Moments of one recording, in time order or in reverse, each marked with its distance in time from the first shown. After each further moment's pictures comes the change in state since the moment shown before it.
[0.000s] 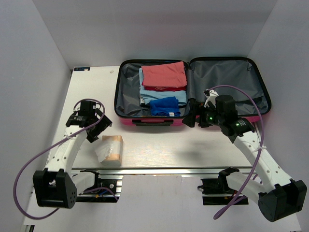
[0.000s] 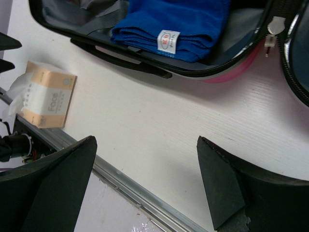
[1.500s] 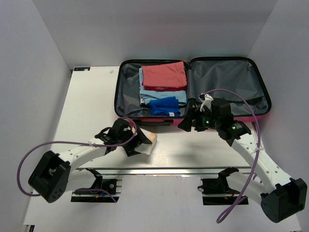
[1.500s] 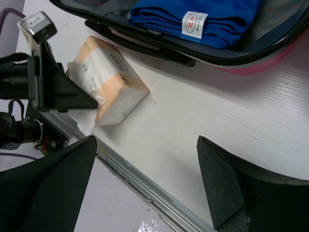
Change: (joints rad) left arm -0.492 0.017 -0.367 0.585 0.417 -0.362; right arm 0.068 -0.021 -0.068 0.064 -0.043 0.046
